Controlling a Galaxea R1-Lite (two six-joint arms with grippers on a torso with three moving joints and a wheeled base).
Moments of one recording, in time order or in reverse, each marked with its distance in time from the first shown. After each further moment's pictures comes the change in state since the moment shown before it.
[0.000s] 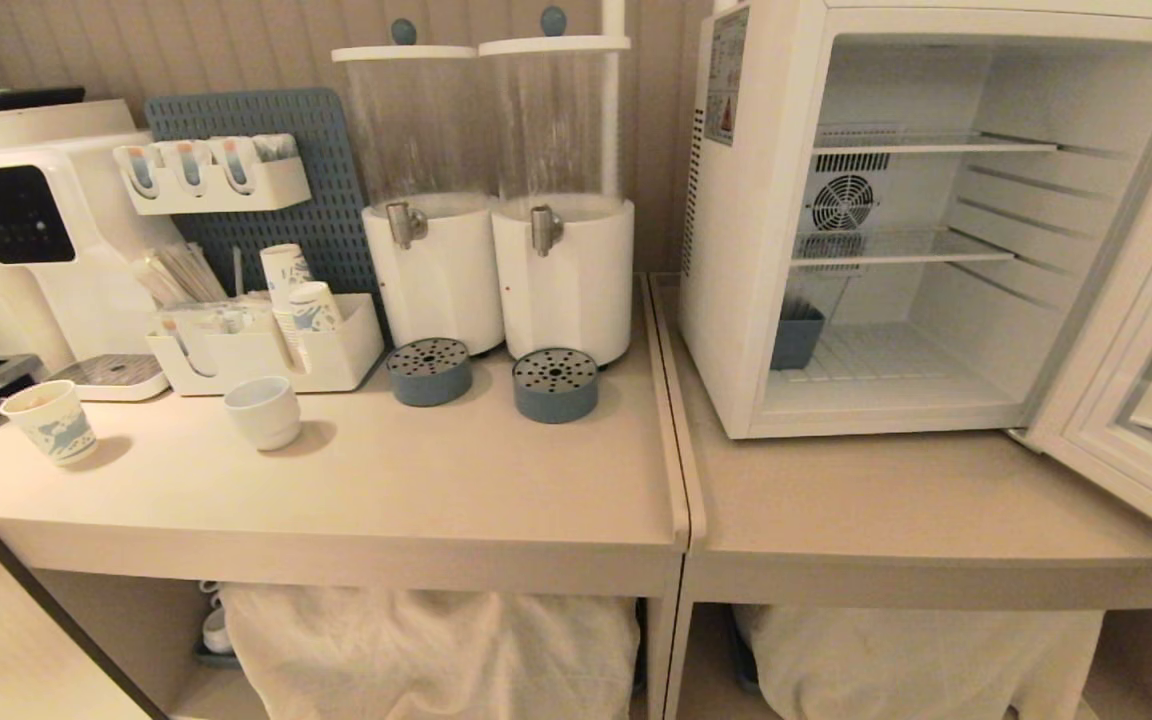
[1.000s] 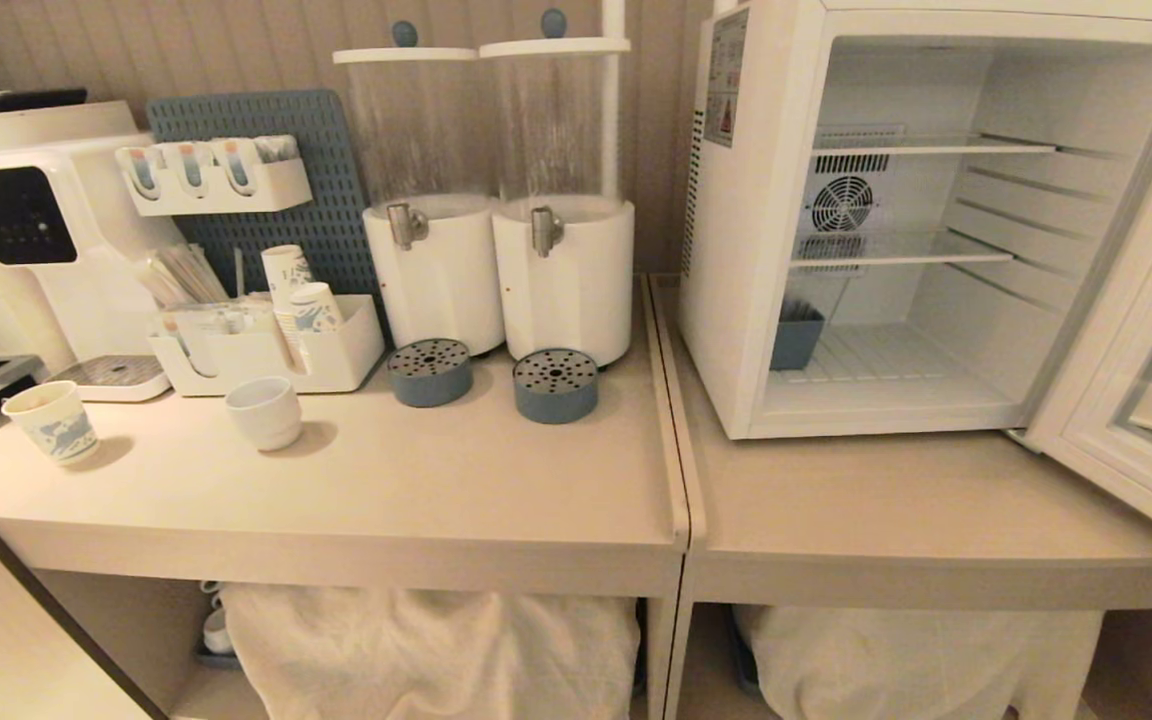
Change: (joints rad) left arm 0.000 0.000 0.000 -0.001 0.000 -0.005; right arm 0.053 -0.641 0.486 0.074 -0.270 -0.060
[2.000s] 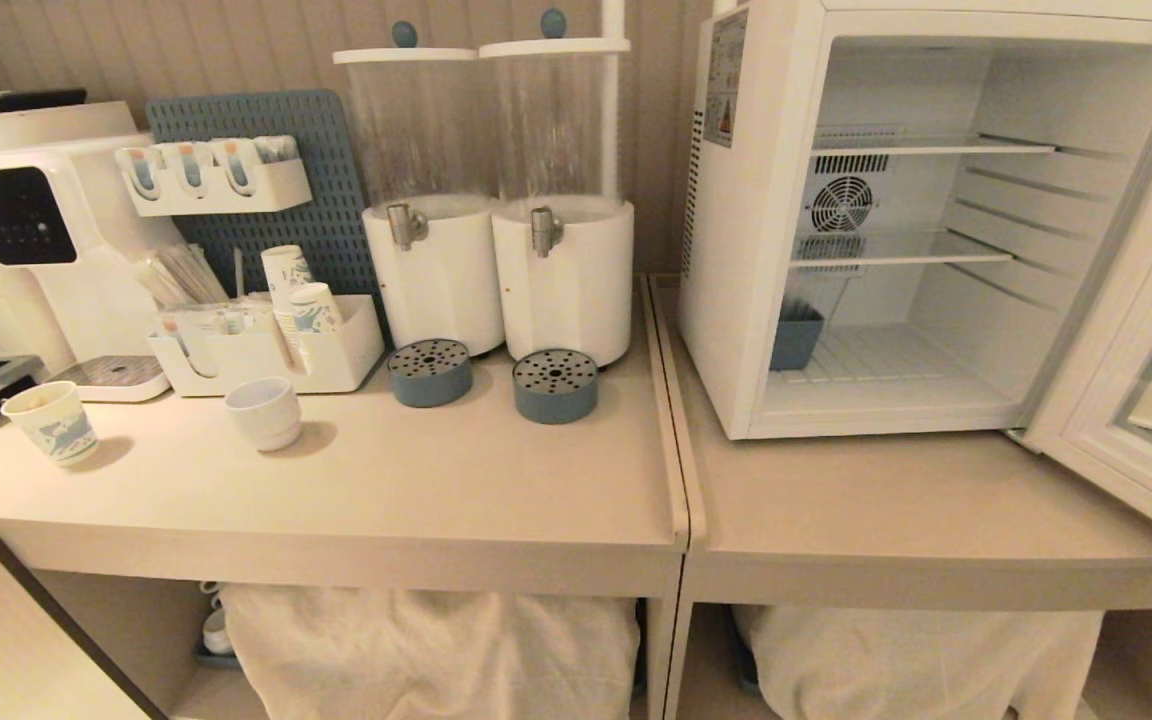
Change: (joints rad) left arm 0.000 0.000 0.000 0.000 0.000 0.000; right arm 0.001 -0.001 -0.001 0.134 0.025 -0.025
